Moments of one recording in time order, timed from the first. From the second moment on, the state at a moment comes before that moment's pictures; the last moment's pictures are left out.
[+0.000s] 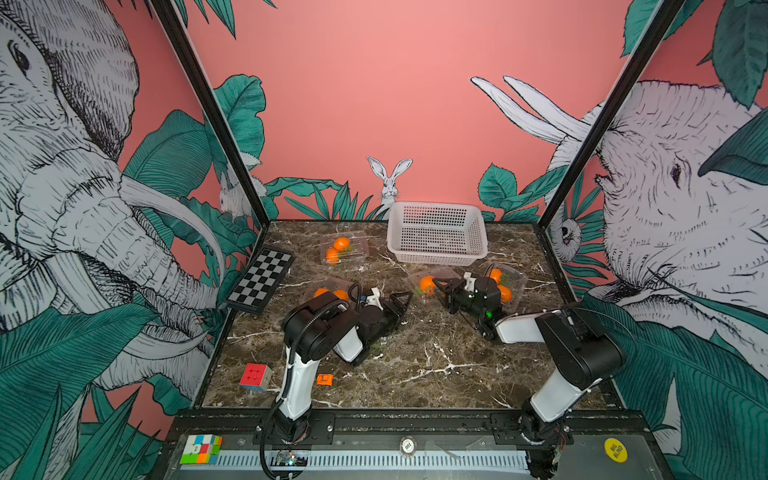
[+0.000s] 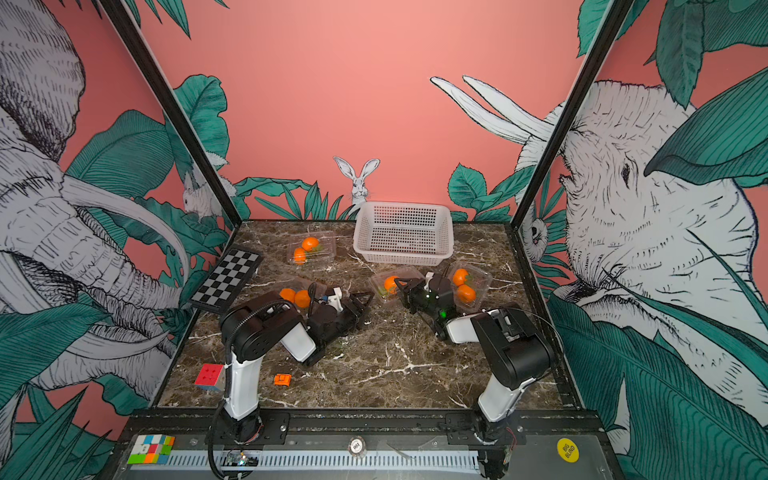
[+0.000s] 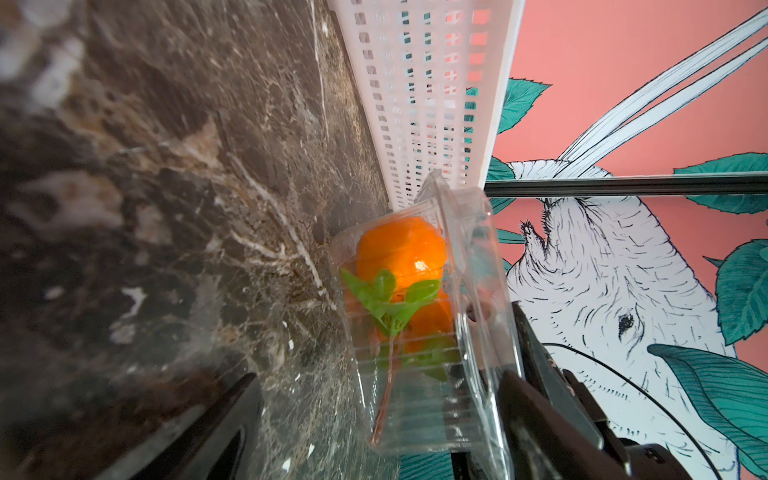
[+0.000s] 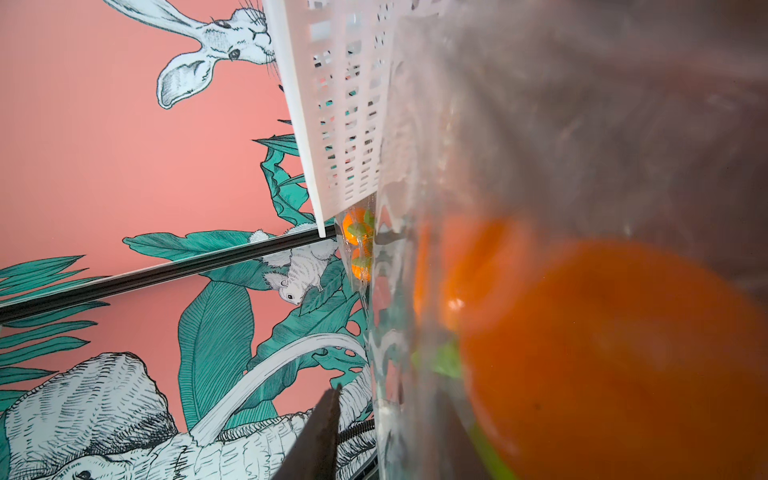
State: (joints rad) left arm -0.76 2.03 0.52 1.33 0.03 -1.47; right arm 0.42 1.68 0.57 0.84 -0.38 1.58
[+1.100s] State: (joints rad) left arm -0.76 2.05 0.52 1.35 0.01 -1.49; right arm 0.45 1.68 0.57 0.88 -0.36 1.58
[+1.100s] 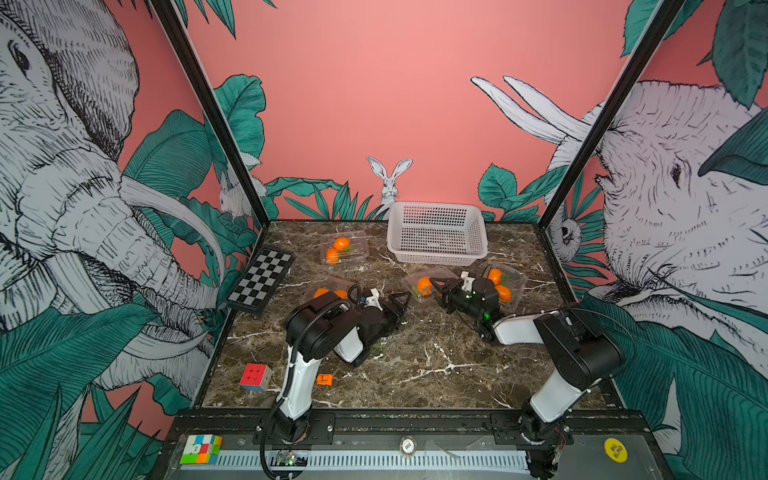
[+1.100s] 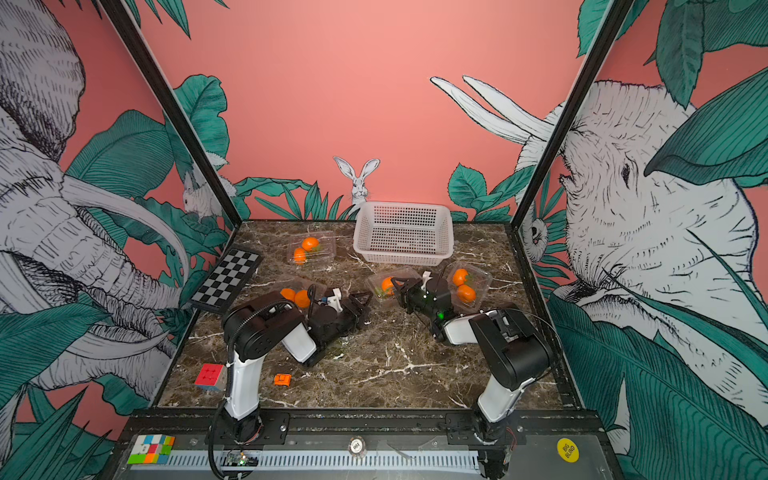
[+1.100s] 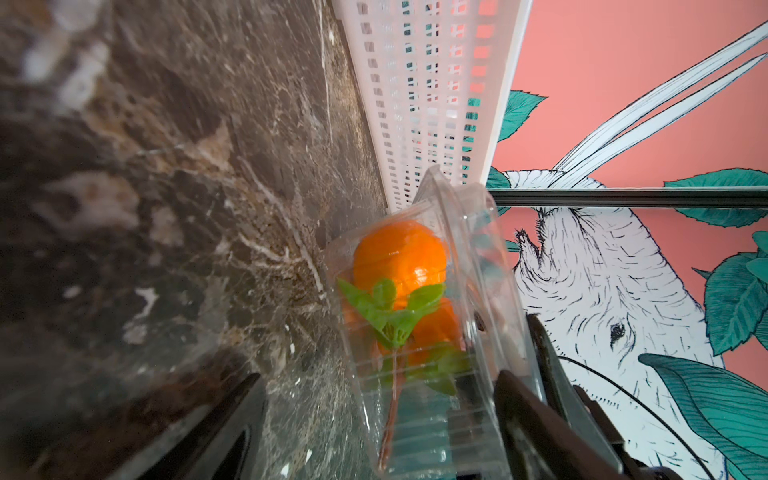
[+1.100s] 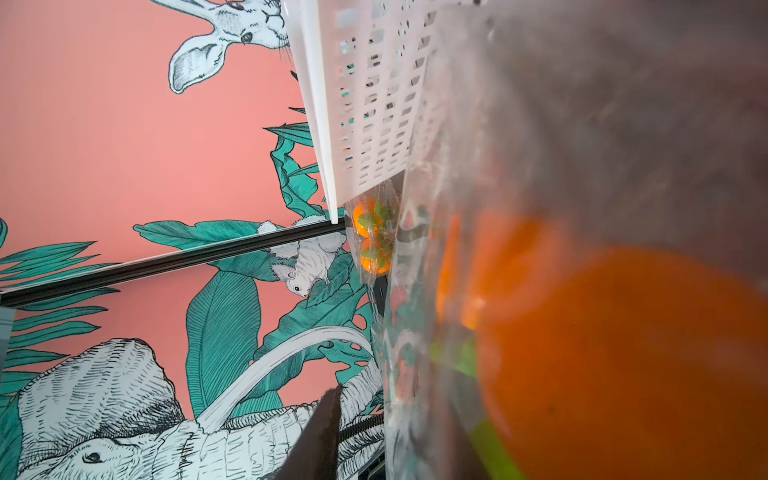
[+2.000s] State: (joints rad) left arm -0.76 2.07 0.52 1.39 -0.02 -1.53; right arm 0.49 1.71 0.63 0.89 -0.36 1.55
